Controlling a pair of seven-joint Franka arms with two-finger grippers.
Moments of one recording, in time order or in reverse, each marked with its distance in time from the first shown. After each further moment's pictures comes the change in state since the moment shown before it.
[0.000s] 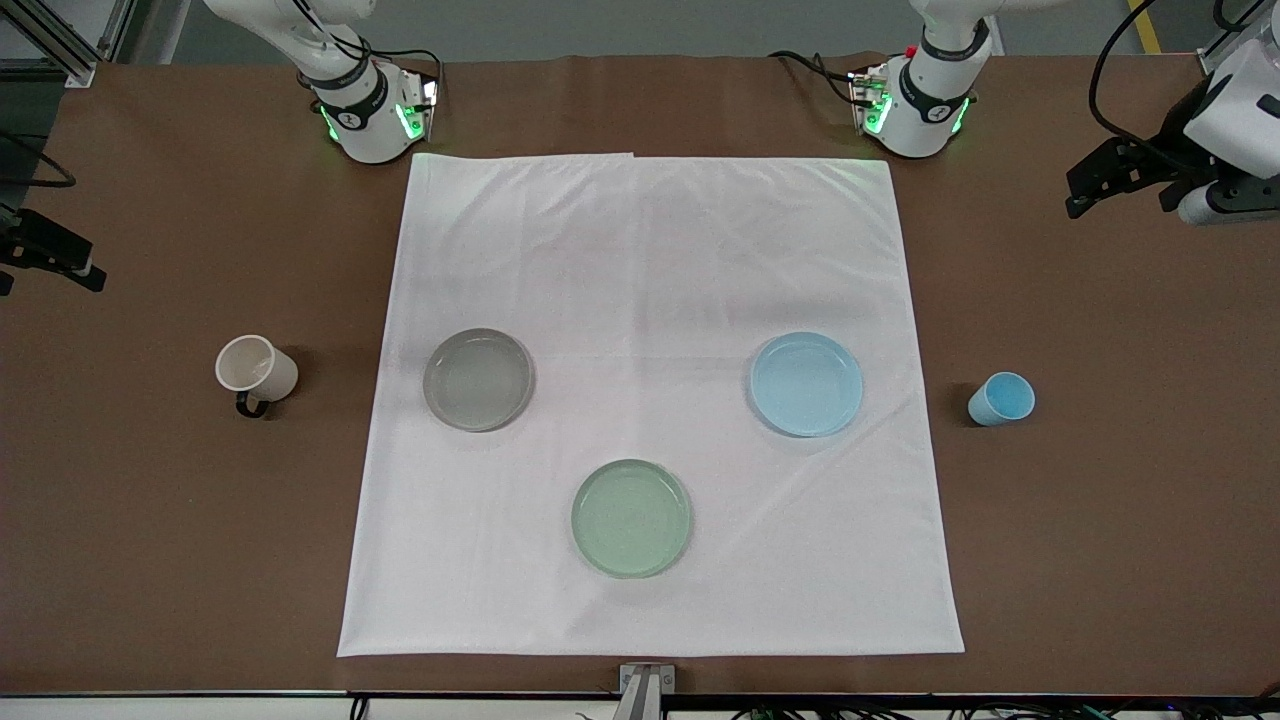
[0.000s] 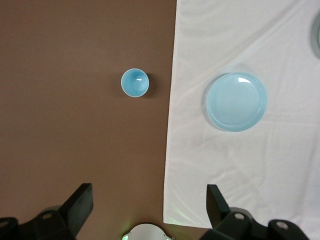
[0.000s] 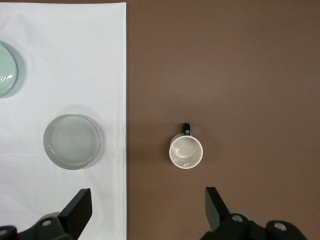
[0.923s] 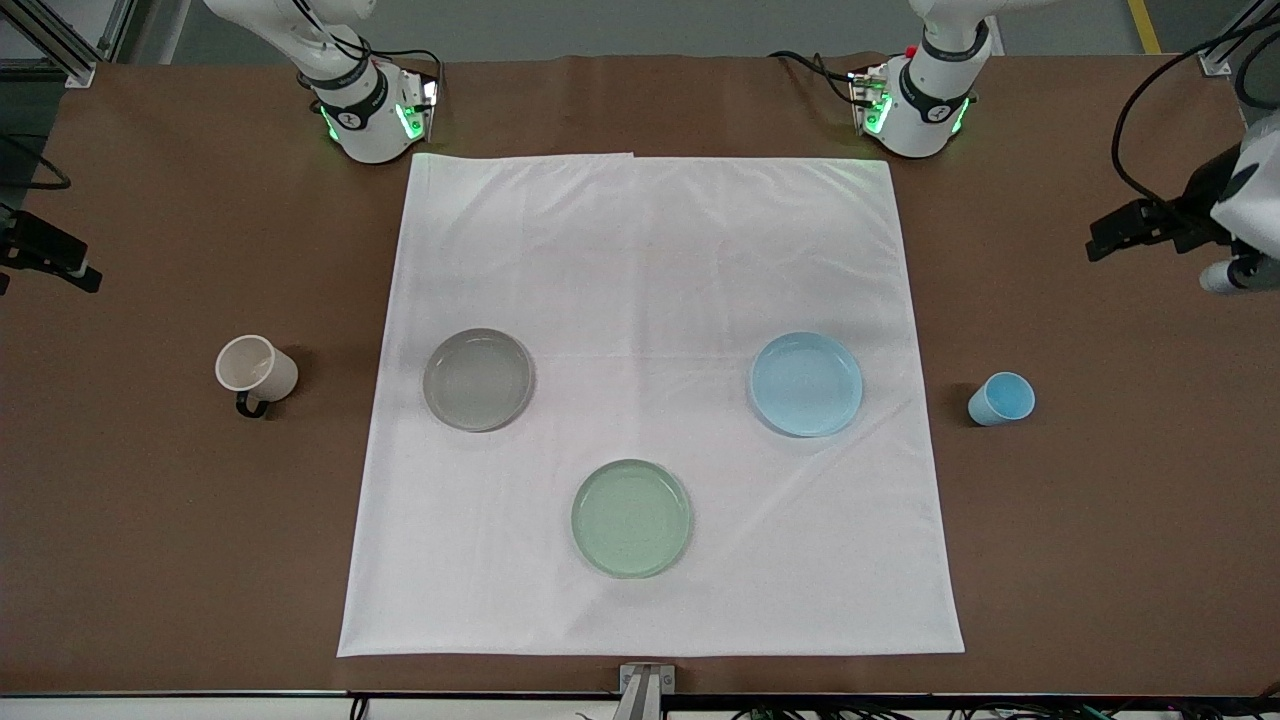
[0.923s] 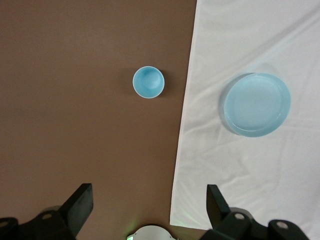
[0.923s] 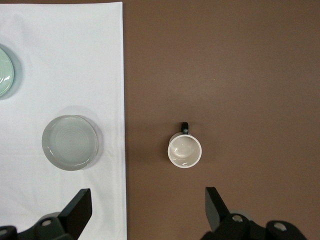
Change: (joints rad) left arm 0.104 0.140 0.010 -0.013 0.000 0.075 0.054; right arm -0.003 0.008 -0.006 0.001 0.000 -0.003 0.009
